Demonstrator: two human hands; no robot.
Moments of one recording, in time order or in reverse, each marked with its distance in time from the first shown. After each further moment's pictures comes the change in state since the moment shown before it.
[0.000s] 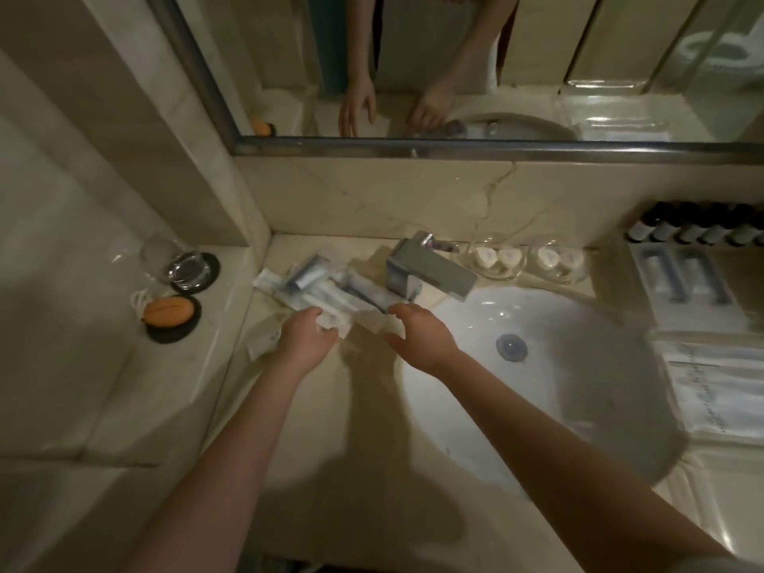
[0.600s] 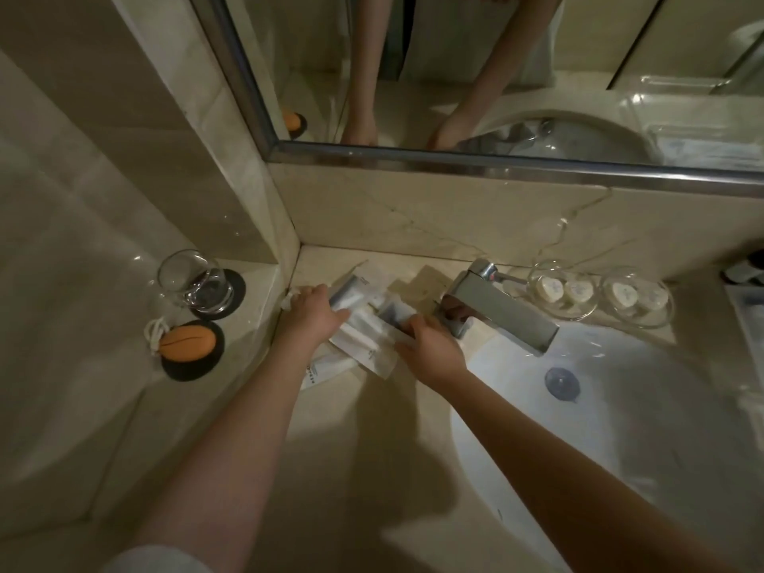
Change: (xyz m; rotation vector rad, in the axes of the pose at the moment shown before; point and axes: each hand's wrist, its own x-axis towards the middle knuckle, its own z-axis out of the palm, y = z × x) left_hand 0.131 -0.025 -0.038 0.274 -0.059 -0.009; right_hand 0.093 -0.016 0.051 -0.011 -0.042 0.137
